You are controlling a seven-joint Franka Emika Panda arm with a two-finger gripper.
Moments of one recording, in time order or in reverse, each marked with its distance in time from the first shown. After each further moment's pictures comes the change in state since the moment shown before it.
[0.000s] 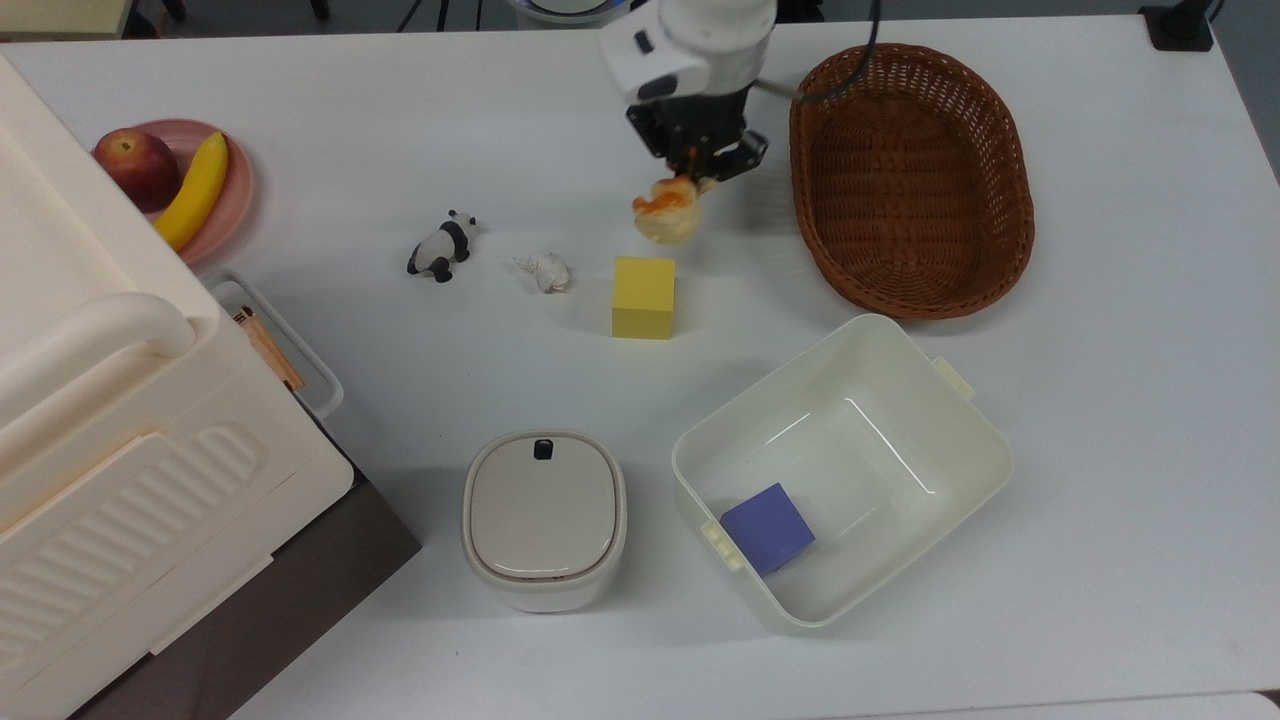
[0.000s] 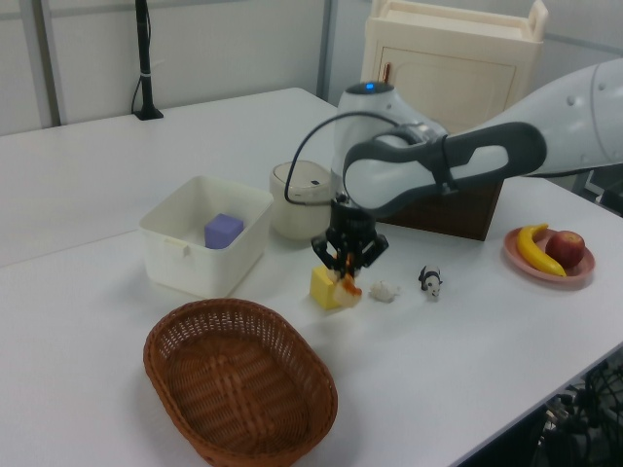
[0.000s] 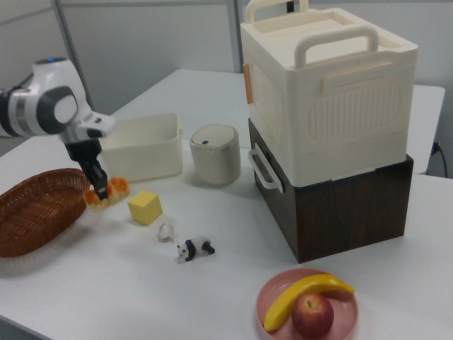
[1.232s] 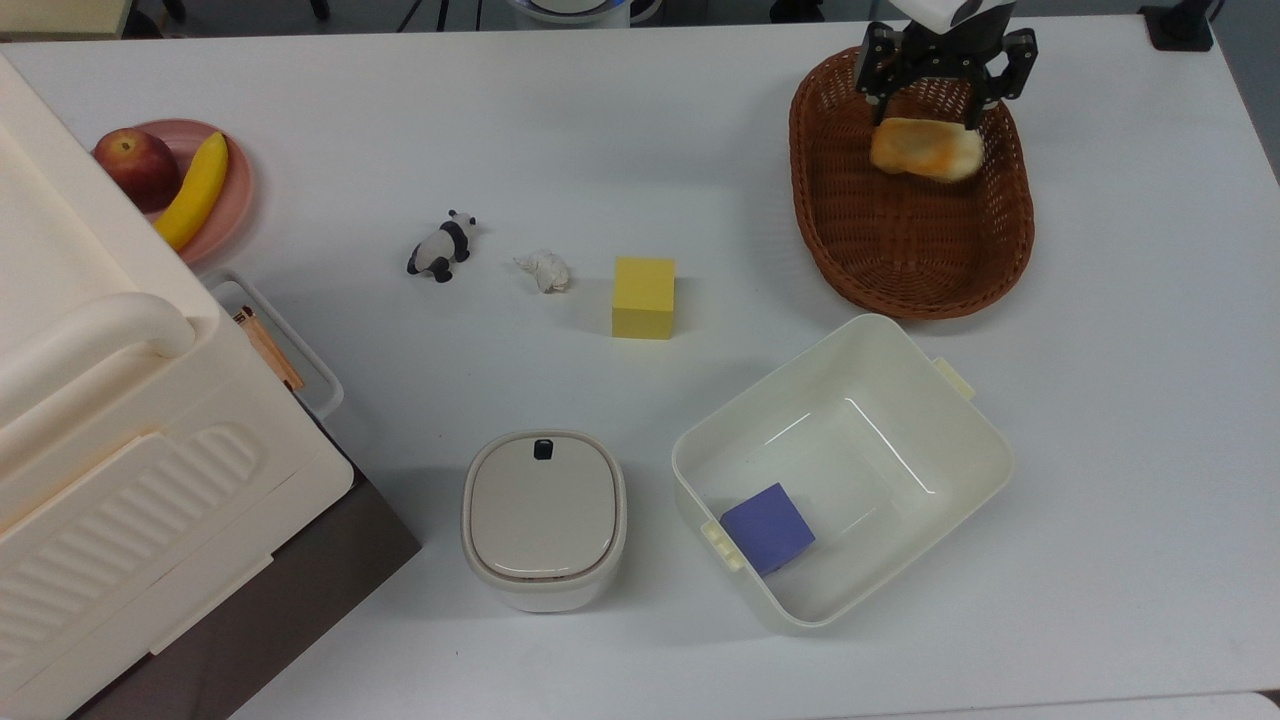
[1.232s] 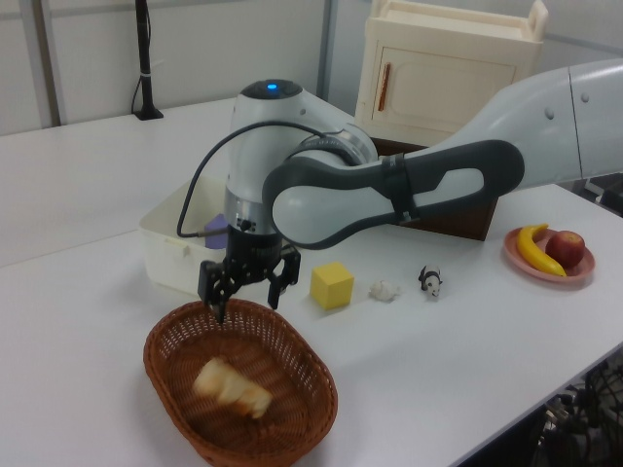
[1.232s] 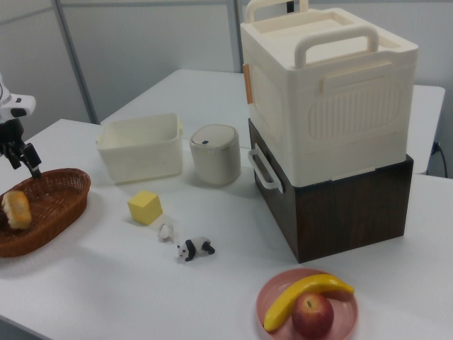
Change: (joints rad) arm 0.204 0.101 0.154 0.200 0.000 -0.036 0.031
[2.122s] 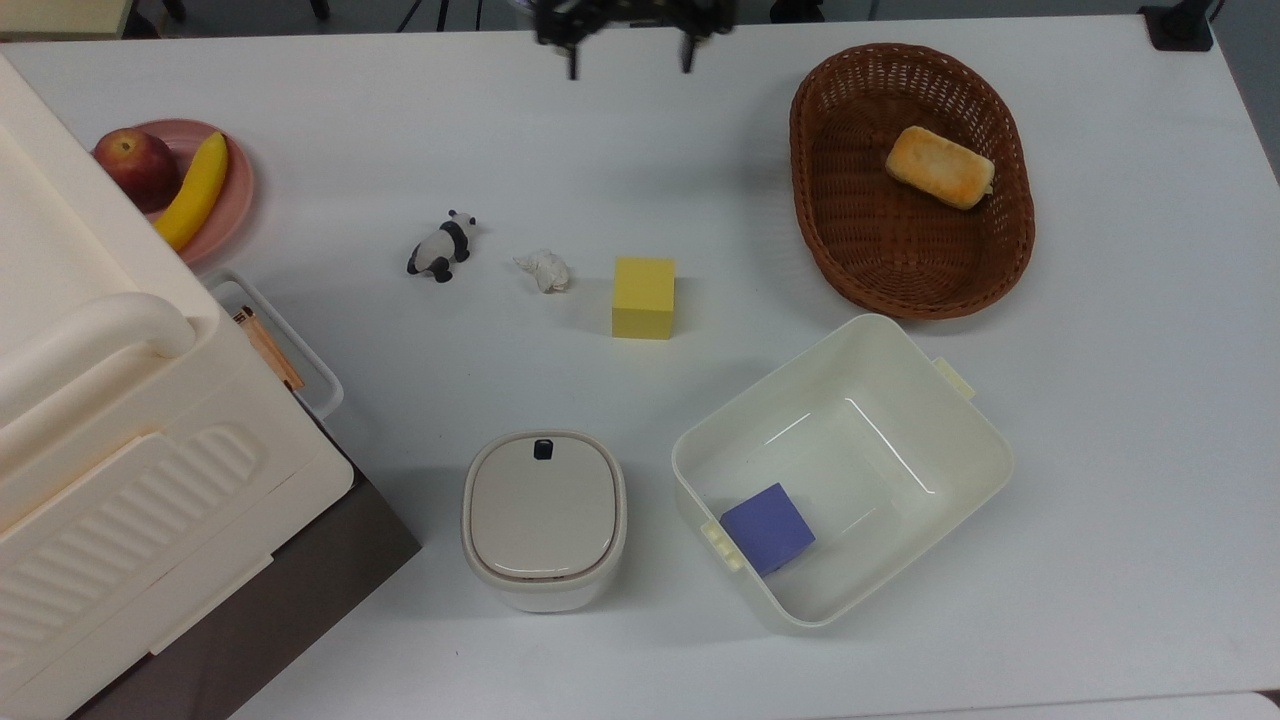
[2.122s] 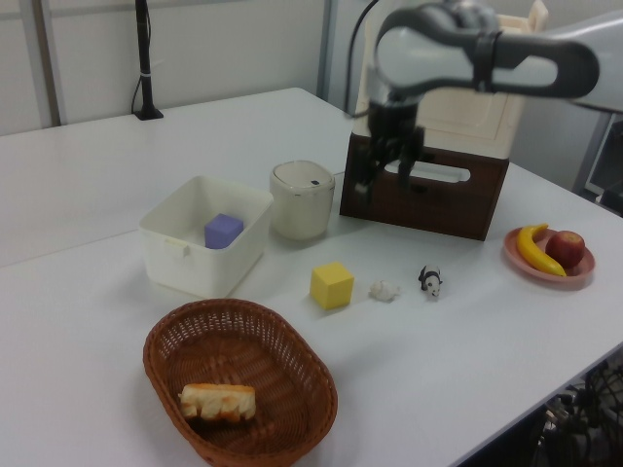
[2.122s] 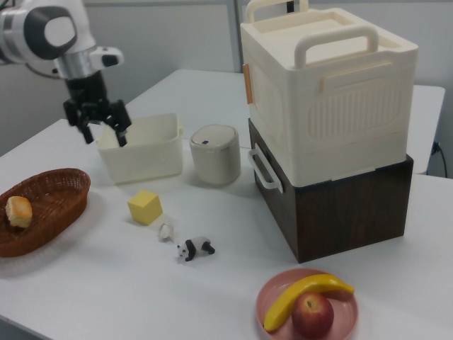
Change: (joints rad) arm -0.282 -0.159 -0.211 0.133 0.001 -0.381 -0.710
